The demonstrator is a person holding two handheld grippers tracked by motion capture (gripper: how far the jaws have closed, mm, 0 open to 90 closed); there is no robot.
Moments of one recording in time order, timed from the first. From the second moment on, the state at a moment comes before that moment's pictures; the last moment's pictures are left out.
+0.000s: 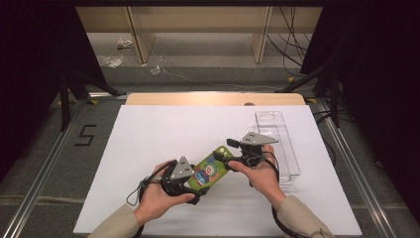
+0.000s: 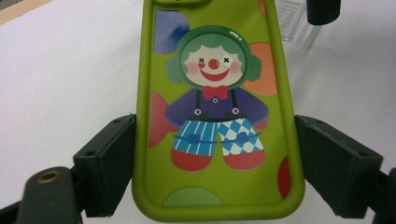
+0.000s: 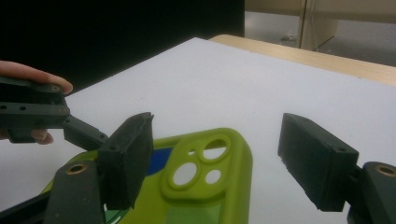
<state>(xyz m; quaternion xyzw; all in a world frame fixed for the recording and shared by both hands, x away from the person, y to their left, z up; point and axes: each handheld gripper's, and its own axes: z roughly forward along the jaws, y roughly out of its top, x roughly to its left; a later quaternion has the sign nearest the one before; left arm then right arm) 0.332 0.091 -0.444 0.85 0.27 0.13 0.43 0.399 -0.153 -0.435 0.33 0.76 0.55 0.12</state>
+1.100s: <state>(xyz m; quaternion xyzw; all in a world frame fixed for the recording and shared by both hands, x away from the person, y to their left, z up) 0.332 0.089 -0.445 0.85 0.27 0.13 0.43 0.402 -0.153 -0.440 0.35 0.75 0.55 0.08</state>
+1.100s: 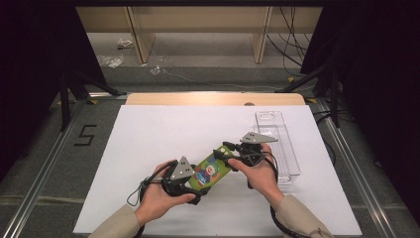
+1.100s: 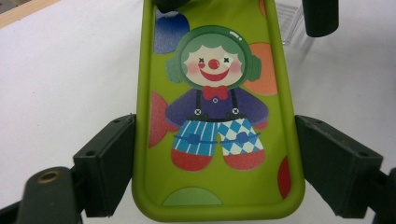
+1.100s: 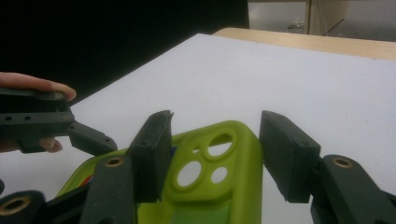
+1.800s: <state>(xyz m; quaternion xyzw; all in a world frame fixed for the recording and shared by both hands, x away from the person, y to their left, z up) 0.333 0.085 -0.451 0.86 0.27 0.13 0.42 0.402 -0.152 -0.436 0.37 0.74 0.55 0.07</state>
